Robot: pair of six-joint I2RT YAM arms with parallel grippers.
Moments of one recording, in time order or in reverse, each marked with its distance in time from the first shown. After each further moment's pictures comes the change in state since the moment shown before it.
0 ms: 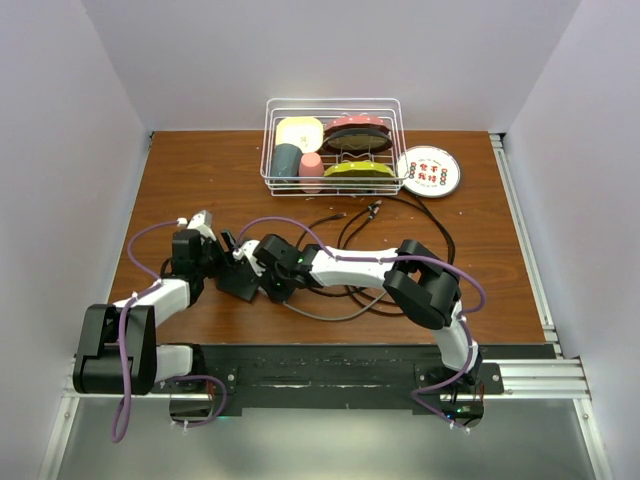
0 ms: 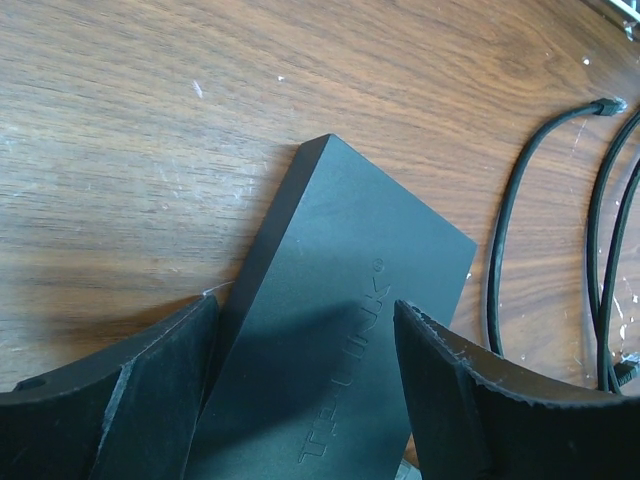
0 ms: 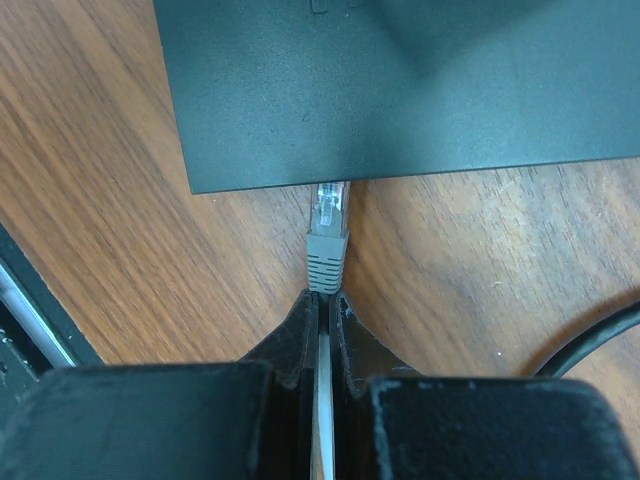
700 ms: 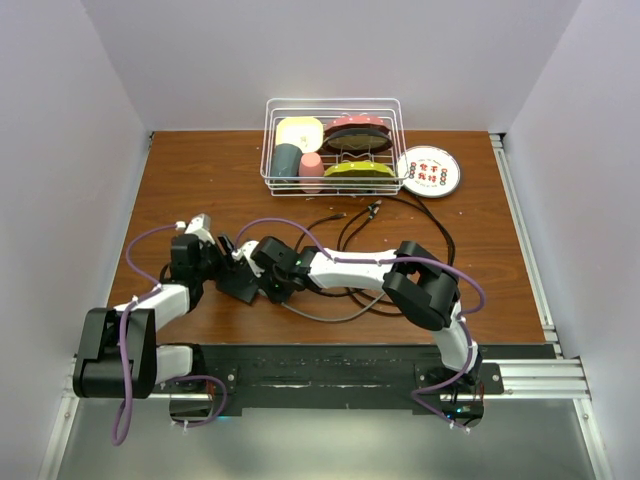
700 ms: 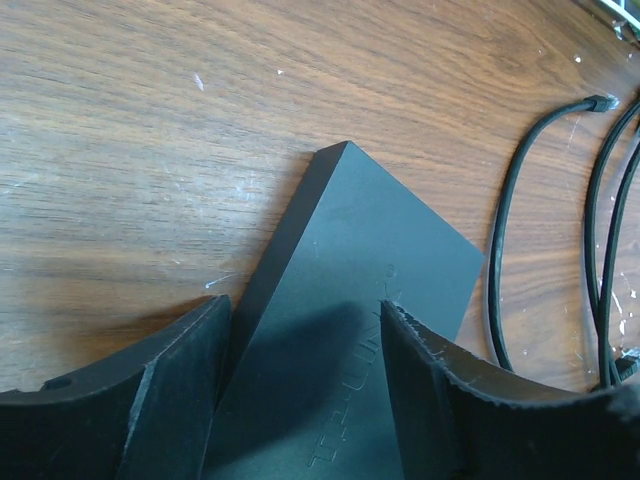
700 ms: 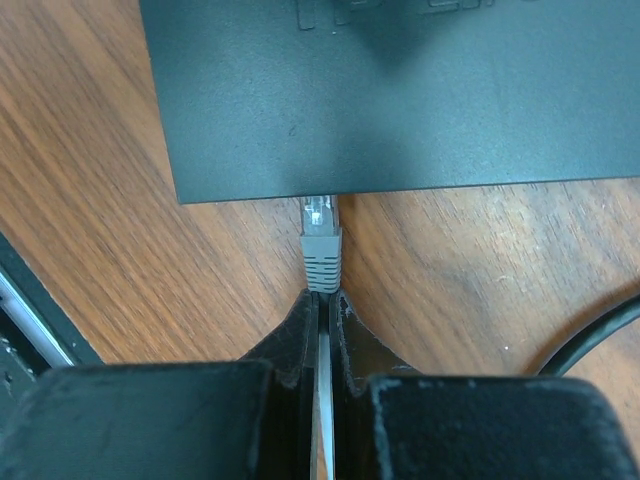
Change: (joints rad) left arm 0.007 -0.018 -0.047 0.055 0.021 -0.002; right arm 0.010 0.002 0.008 -0.005 0.035 0.028
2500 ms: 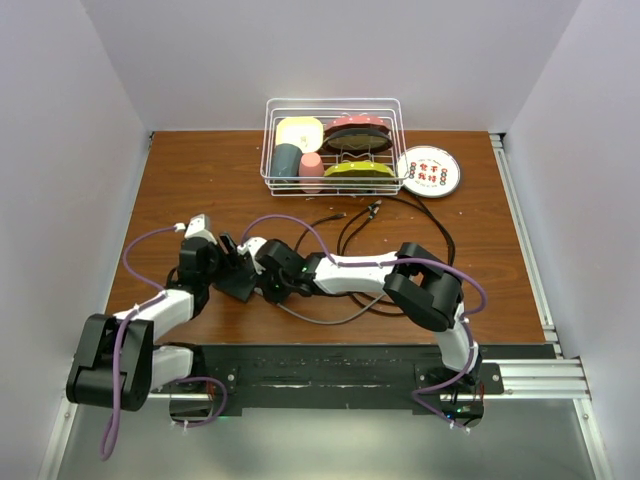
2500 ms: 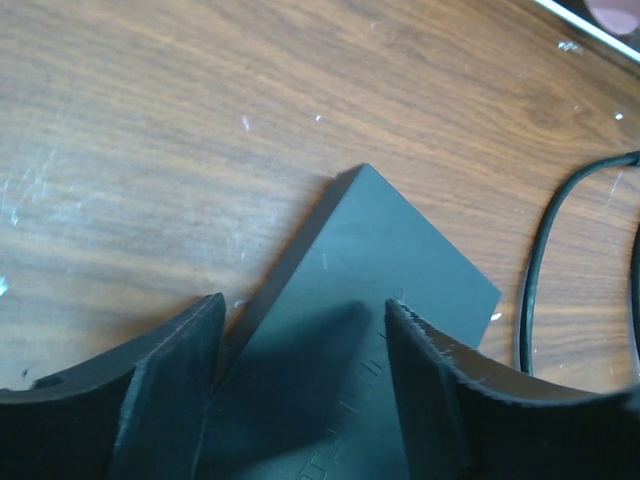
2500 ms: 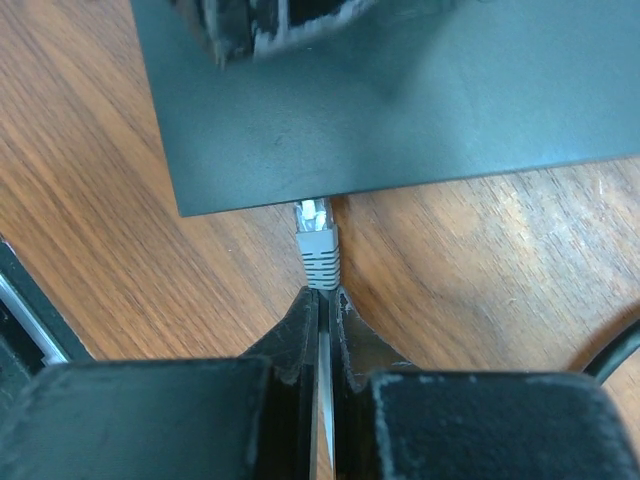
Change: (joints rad) left arm -0.112 -0.042 -0.038 0.058 -0.243 -0.037; right arm -0.002 -0.022 -0.097 0.208 0.032 0.129
